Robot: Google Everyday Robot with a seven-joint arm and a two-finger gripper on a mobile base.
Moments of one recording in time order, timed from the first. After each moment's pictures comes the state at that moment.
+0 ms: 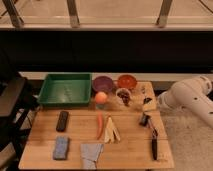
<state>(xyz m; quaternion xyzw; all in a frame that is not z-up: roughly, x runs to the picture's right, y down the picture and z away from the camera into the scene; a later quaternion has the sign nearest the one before) 0.276 0.105 0.718 -0.18 0.09 0.71 0.68</state>
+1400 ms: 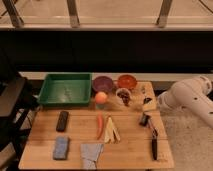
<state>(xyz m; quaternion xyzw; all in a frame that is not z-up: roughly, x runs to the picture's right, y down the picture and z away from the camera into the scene) 0.276 0.105 0.718 -0.18 0.09 0.71 0.68</state>
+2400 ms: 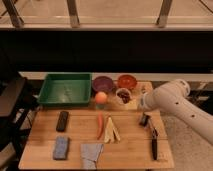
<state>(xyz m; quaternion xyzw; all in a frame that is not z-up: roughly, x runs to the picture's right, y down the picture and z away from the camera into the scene) 0.165 0.098 0.737 -0.20 0.00 0.69 0.70</state>
